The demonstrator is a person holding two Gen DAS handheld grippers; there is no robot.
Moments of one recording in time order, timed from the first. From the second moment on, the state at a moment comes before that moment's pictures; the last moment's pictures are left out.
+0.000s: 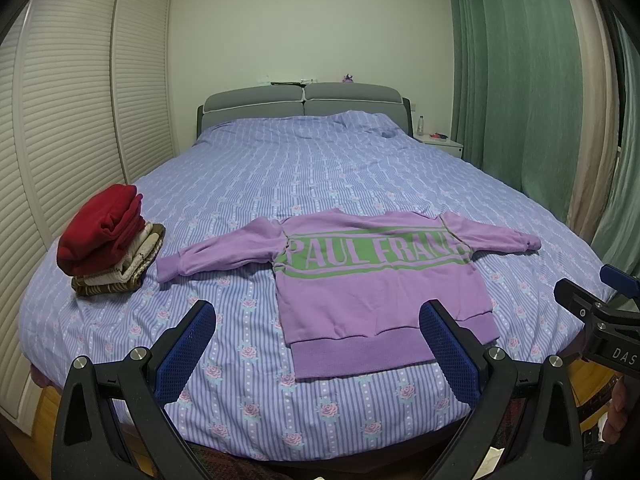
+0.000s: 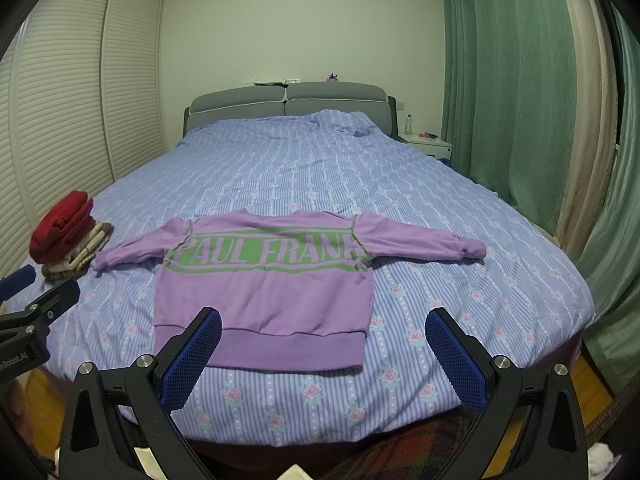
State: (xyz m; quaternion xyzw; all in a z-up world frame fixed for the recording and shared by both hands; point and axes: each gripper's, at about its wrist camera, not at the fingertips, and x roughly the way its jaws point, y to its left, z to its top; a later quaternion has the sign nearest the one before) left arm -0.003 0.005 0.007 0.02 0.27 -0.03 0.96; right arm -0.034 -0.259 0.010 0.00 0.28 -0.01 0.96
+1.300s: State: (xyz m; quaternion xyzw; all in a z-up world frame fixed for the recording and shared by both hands) left arm 0.007 0.012 0.000 0.01 0.28 -0.02 0.96; right arm -0.030 -0.257 0.007 -0.01 0.29 -0.01 0.96
